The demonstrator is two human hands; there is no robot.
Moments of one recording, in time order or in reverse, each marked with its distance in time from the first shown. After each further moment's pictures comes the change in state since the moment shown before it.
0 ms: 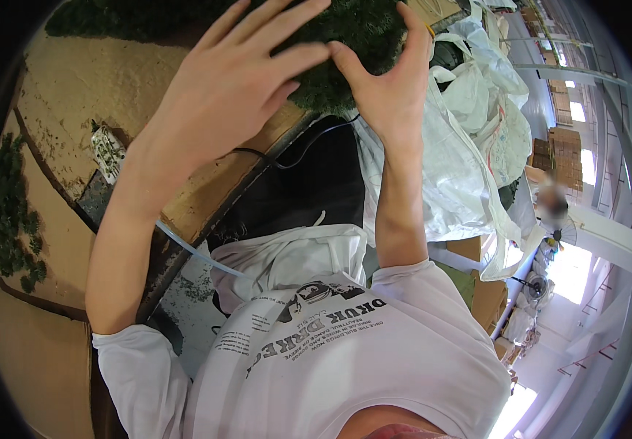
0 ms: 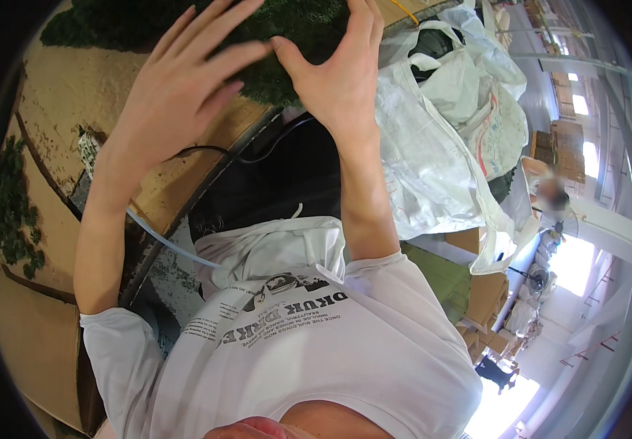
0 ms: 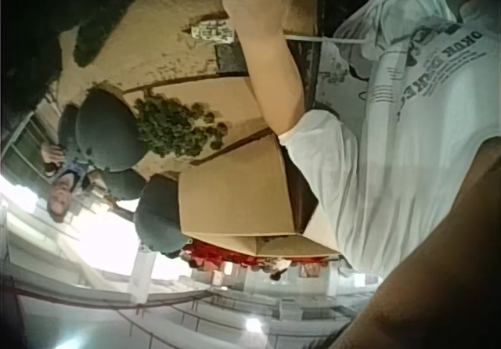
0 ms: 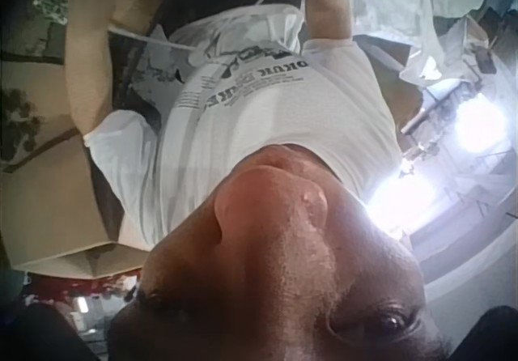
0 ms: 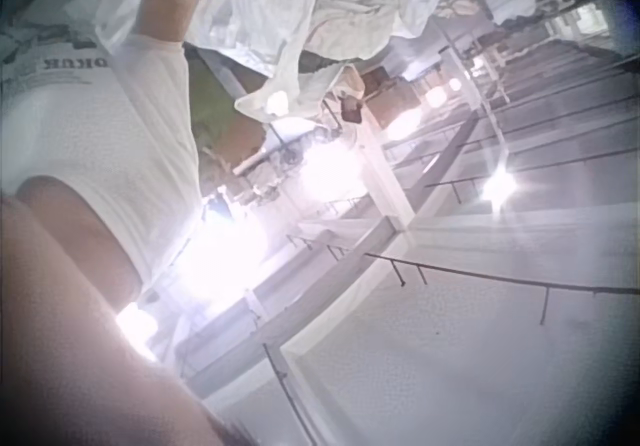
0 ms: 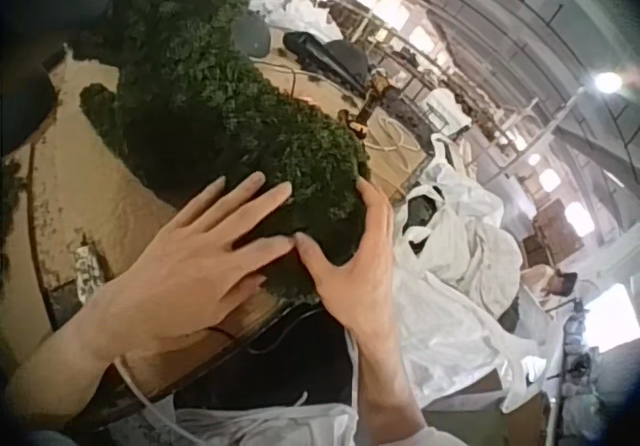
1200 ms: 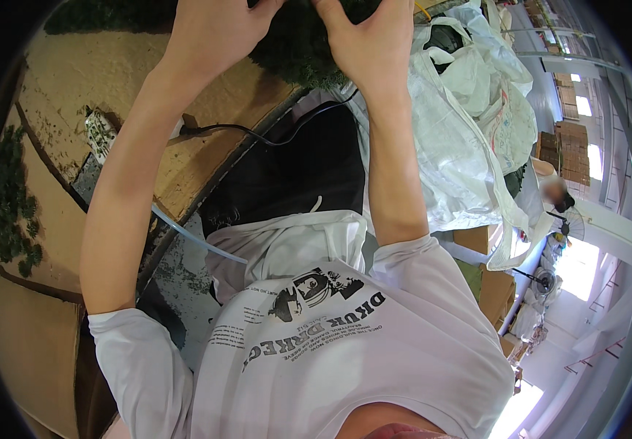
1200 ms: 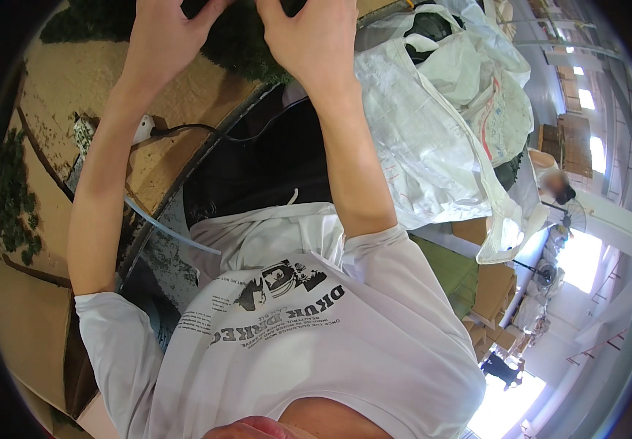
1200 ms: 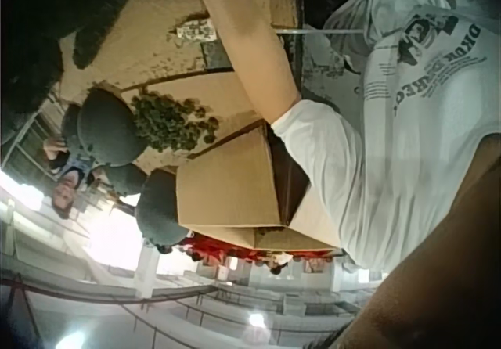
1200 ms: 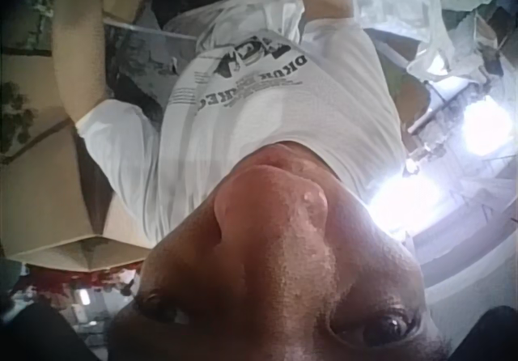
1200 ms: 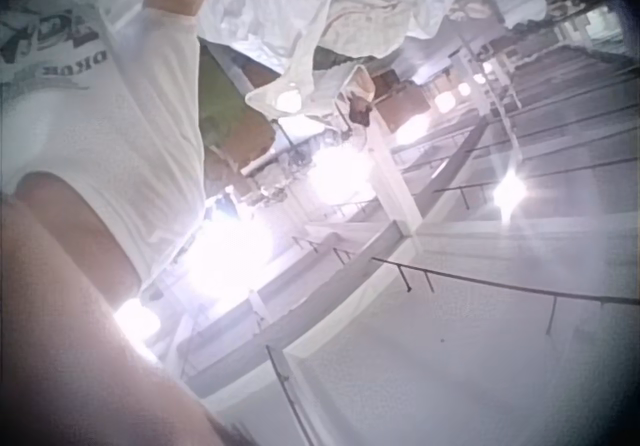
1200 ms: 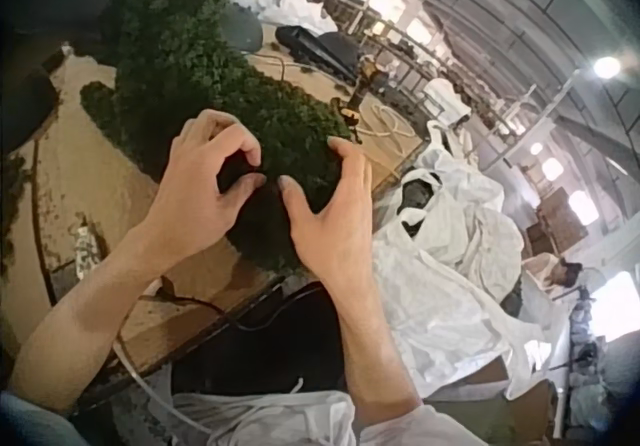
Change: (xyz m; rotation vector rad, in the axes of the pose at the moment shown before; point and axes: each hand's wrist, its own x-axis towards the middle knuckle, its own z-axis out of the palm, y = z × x) left_hand 0.040 -0.013 0.034 -0.128 0.540 -0.165; right_hand 0.014 -0.002 0.006 0.116 0.077 0.037
